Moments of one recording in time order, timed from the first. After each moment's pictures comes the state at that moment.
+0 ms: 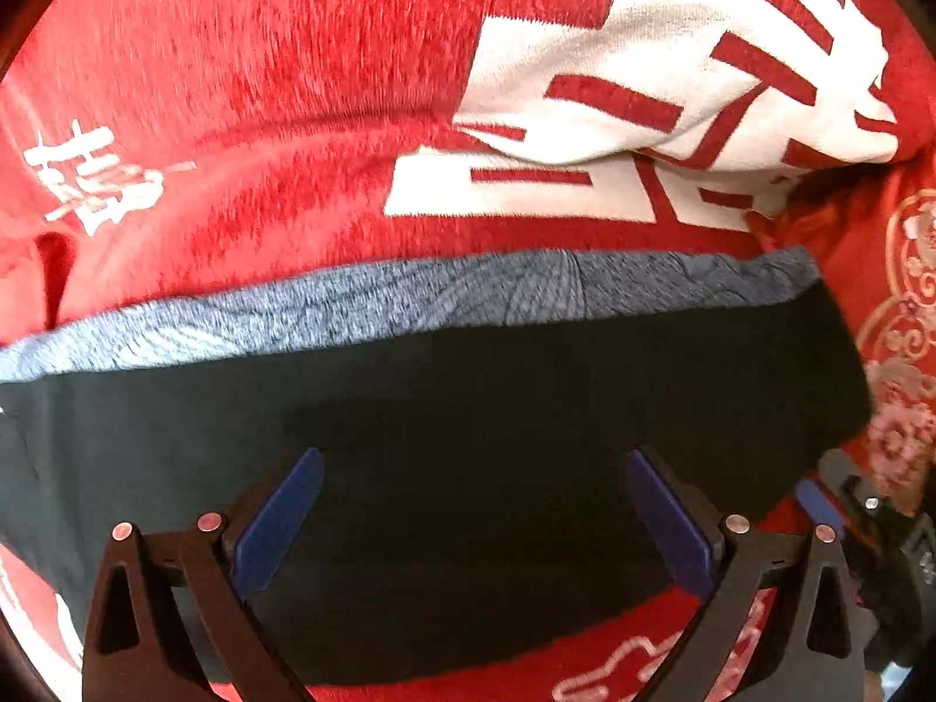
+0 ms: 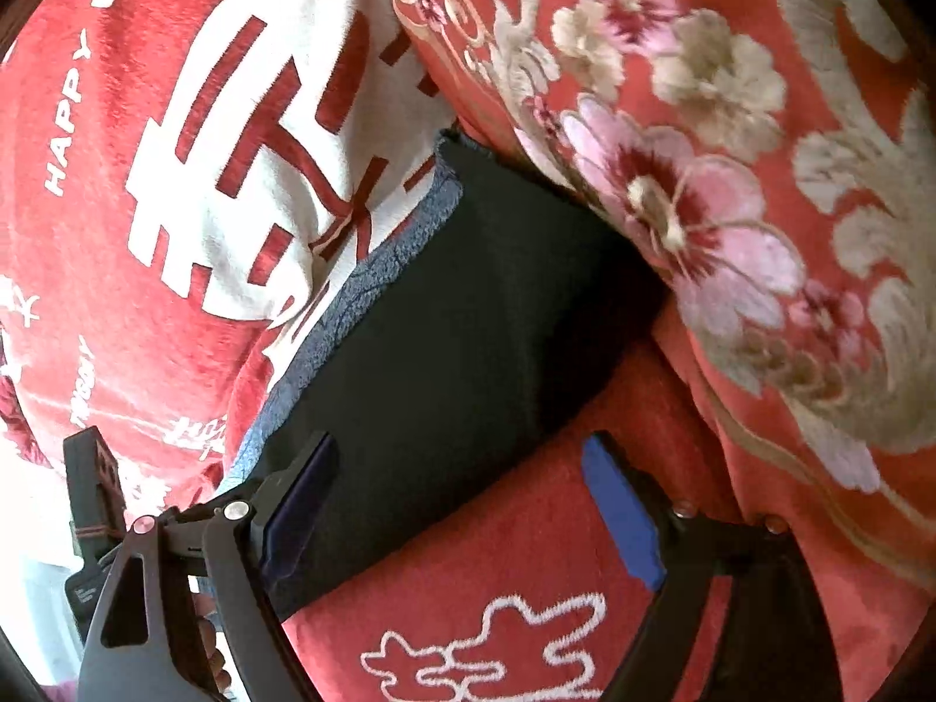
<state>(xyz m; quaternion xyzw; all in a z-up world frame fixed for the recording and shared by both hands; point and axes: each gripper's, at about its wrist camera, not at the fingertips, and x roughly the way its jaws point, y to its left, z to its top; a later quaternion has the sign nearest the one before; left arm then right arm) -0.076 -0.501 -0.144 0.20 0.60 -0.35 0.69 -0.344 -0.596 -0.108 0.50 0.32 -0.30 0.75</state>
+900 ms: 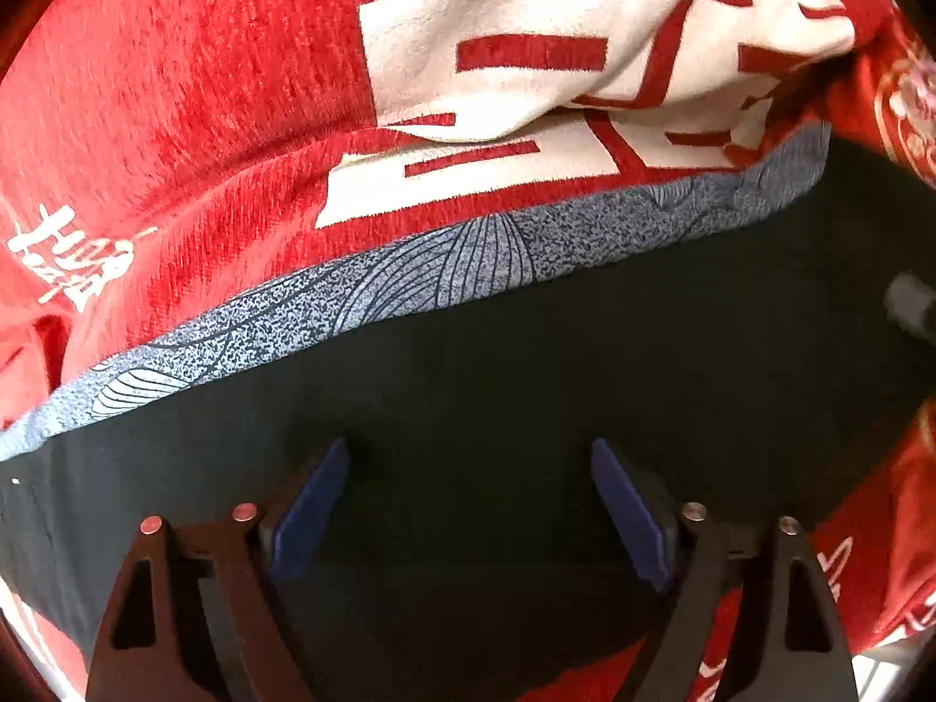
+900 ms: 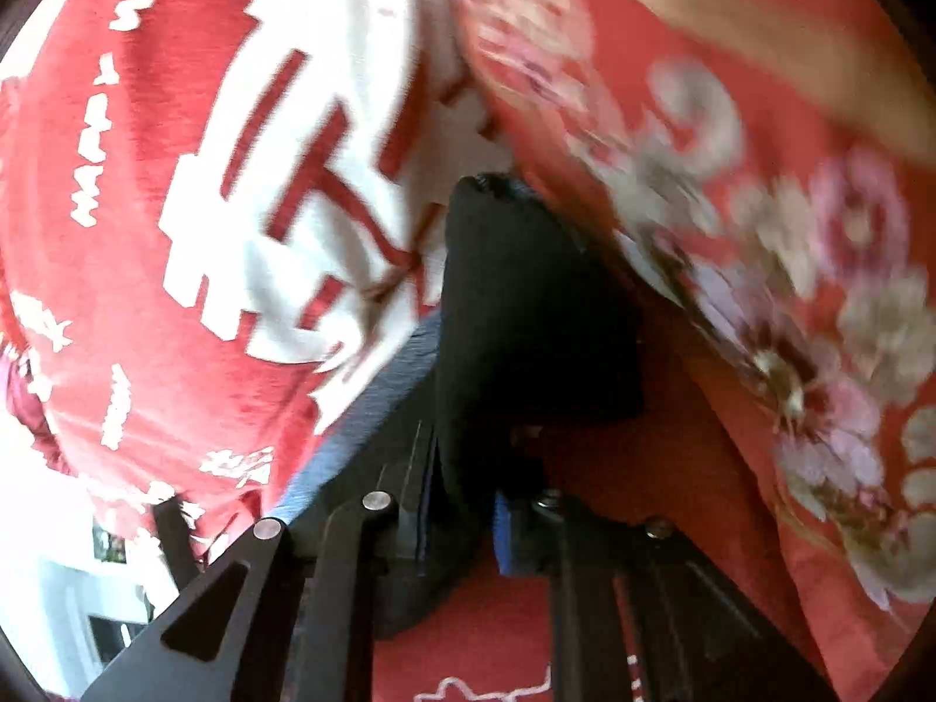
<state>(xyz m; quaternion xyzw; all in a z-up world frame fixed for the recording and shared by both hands) -0.107 -0.520 -0.167 0.26 0.53 -0.39 0.71 -0.316 -0.611 -0.073 0.50 0.29 -0.27 0.77</state>
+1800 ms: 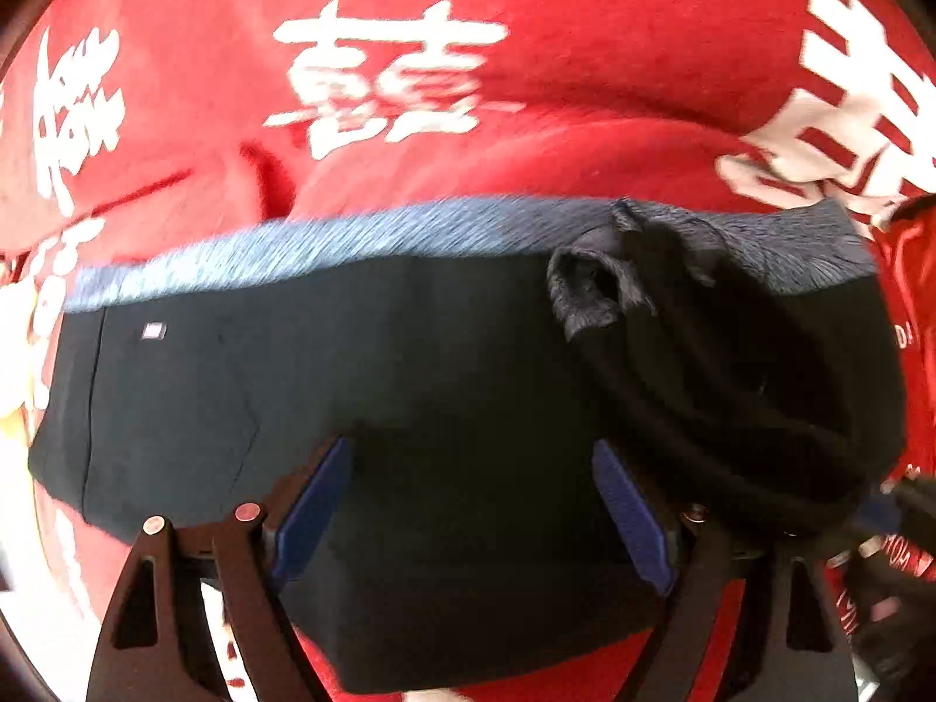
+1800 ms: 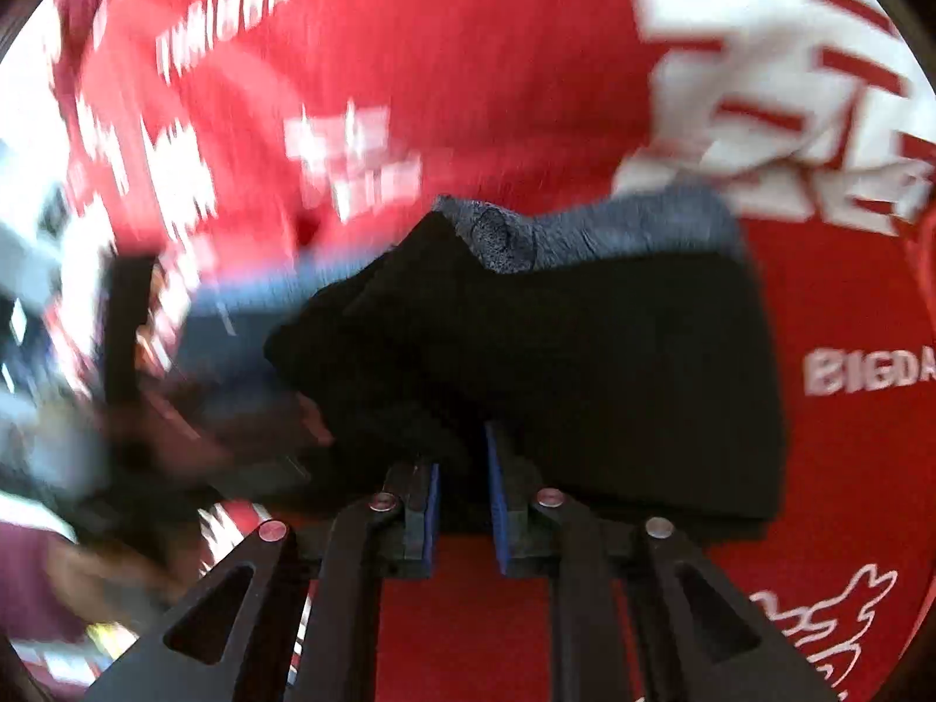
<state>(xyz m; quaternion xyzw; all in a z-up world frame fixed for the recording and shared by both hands) 0.019 -0.303 -0.156 0.20 0.58 -0.28 0.74 -0.126 -0.376 -0.107 0.22 0.55 -0.11 0.80</state>
